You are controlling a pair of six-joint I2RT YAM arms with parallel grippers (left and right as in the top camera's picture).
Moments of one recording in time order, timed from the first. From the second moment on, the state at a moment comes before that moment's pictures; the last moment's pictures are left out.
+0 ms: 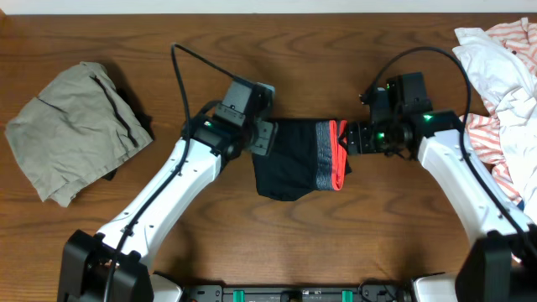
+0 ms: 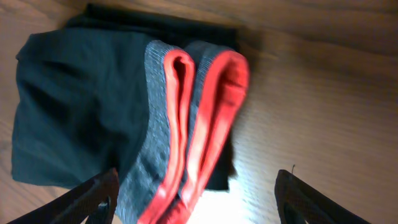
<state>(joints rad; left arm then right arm) -0.48 1.55 1.19 -0.68 0.04 -0.17 0.17 1.57 1.11 -0.73 -0.31 0.10</state>
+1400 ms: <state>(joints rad) -0.48 1.76 1.19 -0.95 0.25 -0.28 0.18 1.85 1.12 -0.31 -0.35 0.20</state>
